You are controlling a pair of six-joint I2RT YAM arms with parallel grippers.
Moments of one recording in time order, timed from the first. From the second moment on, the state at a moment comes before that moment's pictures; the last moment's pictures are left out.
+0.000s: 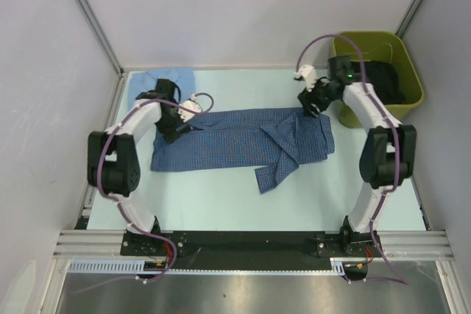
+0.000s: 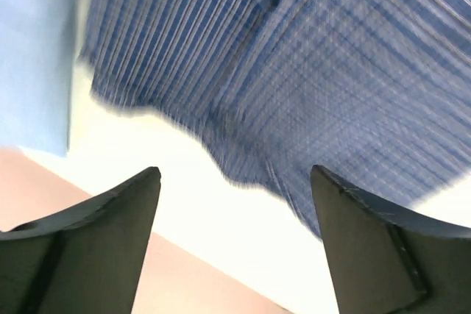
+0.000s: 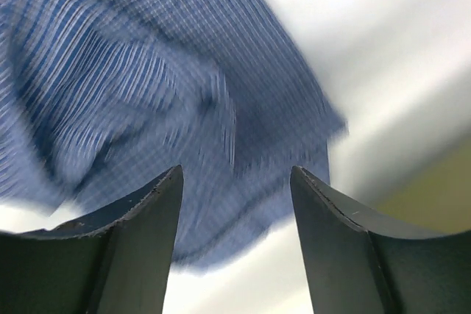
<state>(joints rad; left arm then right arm) -0.15 1.81 1.34 -0.77 -0.05 0.90 0.12 1.89 1.61 -0.72 -0.45 -0.79</state>
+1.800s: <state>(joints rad) 0.28 1.72 1.08 -0.98 0.47 0.64 -0.13 1.73 1.11 -0.81 -0.61 -0.63</state>
